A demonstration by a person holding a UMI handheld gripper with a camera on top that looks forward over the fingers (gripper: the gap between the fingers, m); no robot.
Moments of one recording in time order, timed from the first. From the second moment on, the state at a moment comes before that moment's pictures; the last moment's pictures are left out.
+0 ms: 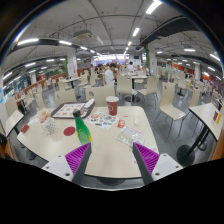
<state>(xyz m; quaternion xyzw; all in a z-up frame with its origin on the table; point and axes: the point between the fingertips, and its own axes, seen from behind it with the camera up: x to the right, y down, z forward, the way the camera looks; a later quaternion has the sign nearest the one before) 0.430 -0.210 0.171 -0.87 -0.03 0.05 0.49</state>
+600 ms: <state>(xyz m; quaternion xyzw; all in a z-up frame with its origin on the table) 0.380 -0.190 0.105 -0.84 -0.02 0.07 0.53</state>
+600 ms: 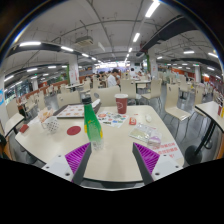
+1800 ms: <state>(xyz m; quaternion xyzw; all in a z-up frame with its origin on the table) 0.168 0.023 0.161 -0.68 -0.38 -0.48 0.40</state>
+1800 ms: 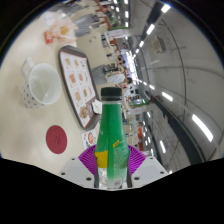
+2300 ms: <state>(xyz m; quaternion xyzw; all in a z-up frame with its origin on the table) 0.110 0.071 0.165 -0.38 -0.64 -0.64 0.19</state>
